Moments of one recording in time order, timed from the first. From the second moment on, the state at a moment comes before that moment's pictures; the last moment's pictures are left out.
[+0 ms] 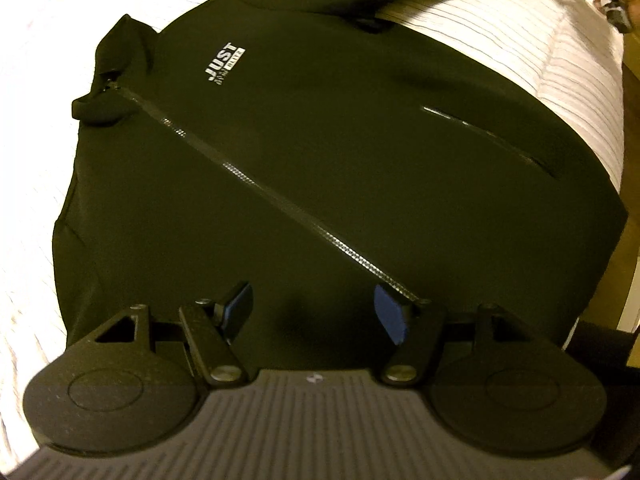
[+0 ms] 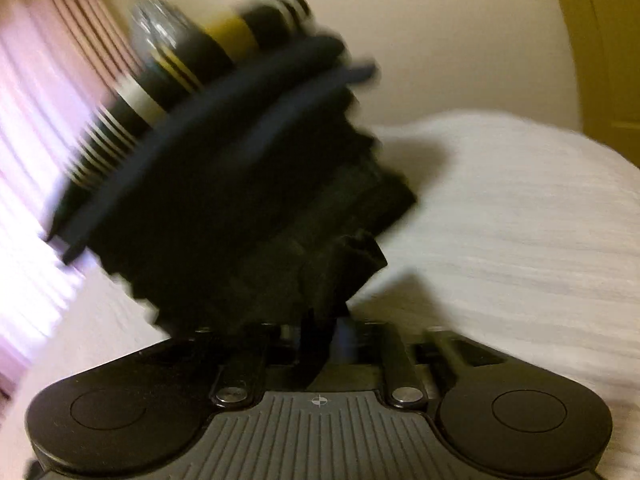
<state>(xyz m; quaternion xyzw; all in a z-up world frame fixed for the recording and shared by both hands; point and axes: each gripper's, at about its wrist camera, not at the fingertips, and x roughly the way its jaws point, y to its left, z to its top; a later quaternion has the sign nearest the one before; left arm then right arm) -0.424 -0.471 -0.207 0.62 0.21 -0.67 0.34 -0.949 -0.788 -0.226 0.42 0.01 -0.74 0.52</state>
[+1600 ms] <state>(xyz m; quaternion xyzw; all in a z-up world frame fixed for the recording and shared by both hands) -0.045 -0.288 -0.139 0.47 0.32 -0.60 0.56 -0.349 -0.491 -0.088 0.37 0.37 -0.44 0.73</state>
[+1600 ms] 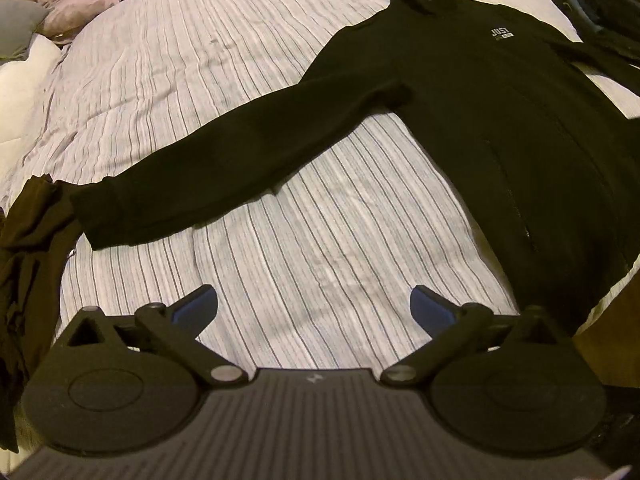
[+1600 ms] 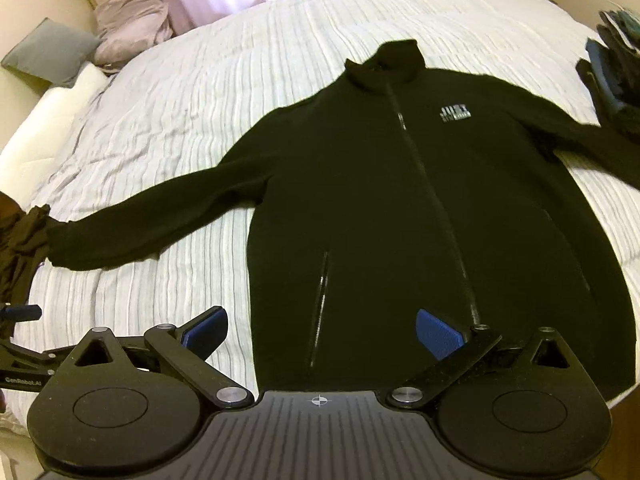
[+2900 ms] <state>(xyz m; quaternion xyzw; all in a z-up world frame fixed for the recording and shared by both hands) -0.054 -0.252 -0.118 0.48 0.30 -0.53 0.64 -0.345 -0.511 -0.098 0.37 0.38 -0.28 0.79</state>
